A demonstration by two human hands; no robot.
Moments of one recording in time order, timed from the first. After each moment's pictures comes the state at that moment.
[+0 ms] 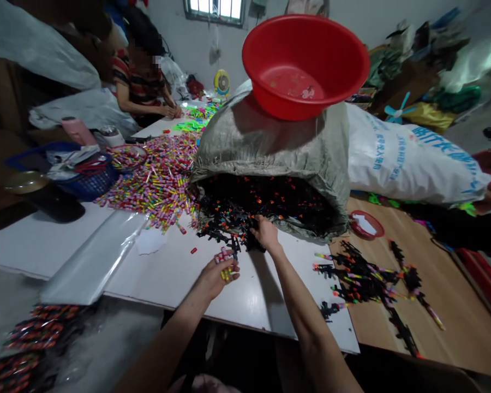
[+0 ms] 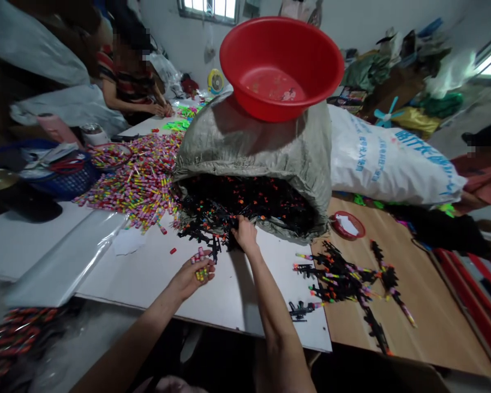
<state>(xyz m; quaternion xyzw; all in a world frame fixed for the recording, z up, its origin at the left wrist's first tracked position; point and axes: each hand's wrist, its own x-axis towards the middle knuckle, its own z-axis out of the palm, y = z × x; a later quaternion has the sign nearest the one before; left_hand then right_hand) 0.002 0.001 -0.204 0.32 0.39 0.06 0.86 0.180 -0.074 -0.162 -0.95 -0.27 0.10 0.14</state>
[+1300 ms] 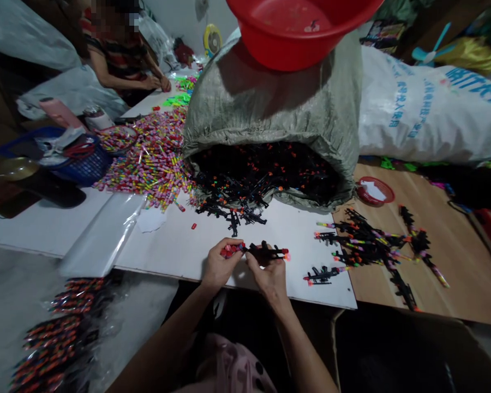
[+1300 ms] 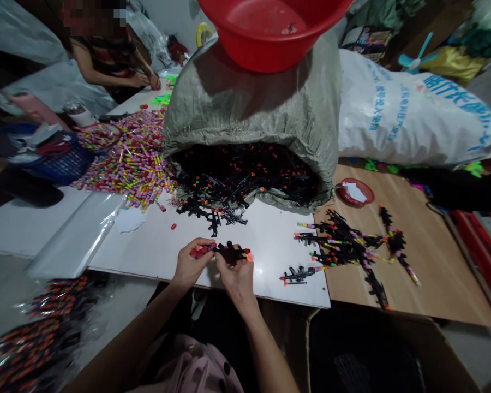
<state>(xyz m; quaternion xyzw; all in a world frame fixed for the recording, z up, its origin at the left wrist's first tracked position) -0.020 -0.045 -0.191 0.64 0.32 0.19 0.67 0.025 -0.149 -0.174 -0.76 -0.09 0.11 0.64</state>
